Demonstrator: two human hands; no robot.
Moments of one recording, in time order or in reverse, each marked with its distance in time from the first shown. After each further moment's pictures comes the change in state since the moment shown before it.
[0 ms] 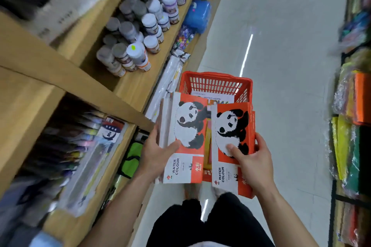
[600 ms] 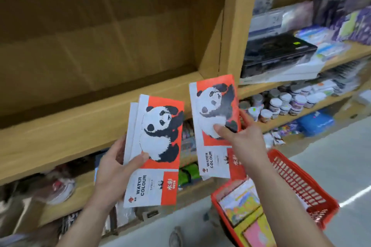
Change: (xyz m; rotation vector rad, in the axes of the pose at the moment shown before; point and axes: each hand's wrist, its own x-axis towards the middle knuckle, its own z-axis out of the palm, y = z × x) left_hand -0.311 0.018 -0.132 -0.470 0.911 0.292; right_hand -0.146 -0.244 0.091 0.029 -0.957 -0.661
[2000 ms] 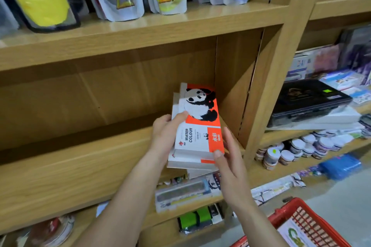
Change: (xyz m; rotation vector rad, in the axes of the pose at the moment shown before) left_hand 0.176 0.099 0.077 -0.157 0.024 -0.118; right_hand 0.062 -0.012 0.089 0.051 -0.158 -0.273
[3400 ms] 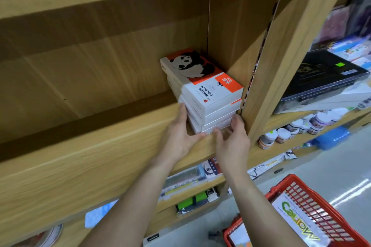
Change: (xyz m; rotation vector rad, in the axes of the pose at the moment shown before) left_hand 0.065 -0.088 0.032 0.808 -0.204 0.341; right_hand 0.075 0.079 -0.003 -0.501 0.414 0.161
